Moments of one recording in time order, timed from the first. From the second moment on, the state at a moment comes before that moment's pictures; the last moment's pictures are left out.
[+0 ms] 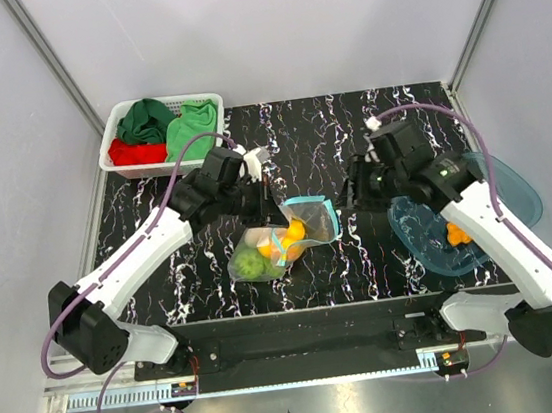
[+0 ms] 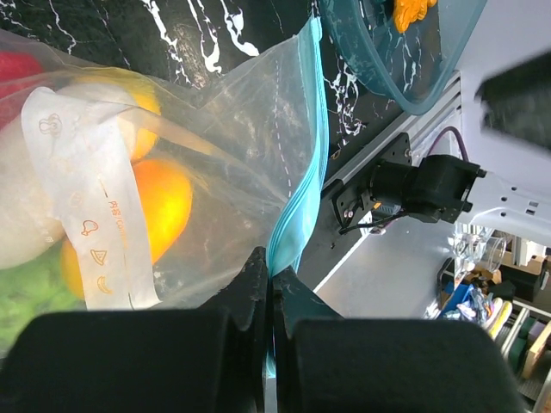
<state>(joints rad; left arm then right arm) -0.66 1.37 1.23 -0.66 0.47 -0.60 0.50 1.19 1.35 -1.03 -0.13 0.67</state>
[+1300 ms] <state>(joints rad) -0.67 1.52 1.34 -0.65 0.49 -0.71 0.63 1.54 0.86 -0.12 -0.57 0.62</state>
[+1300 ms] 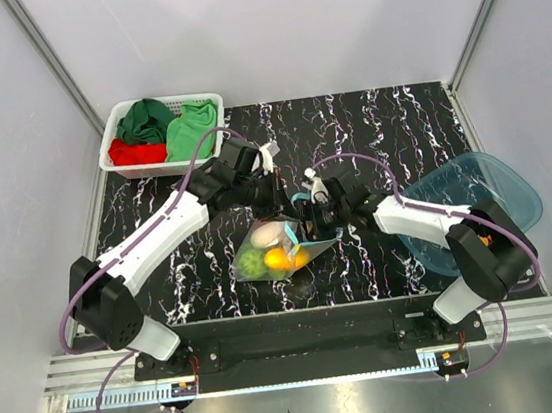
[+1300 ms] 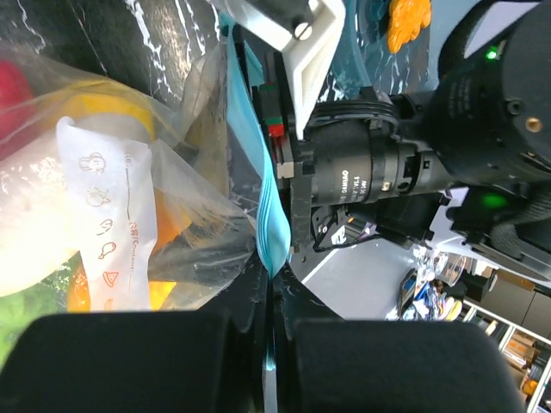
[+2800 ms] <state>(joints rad) -0.75 1.38 1.08 -0.56 0.44 -0.81 0.69 1.56 0.48 0.63 -0.60 1.21</state>
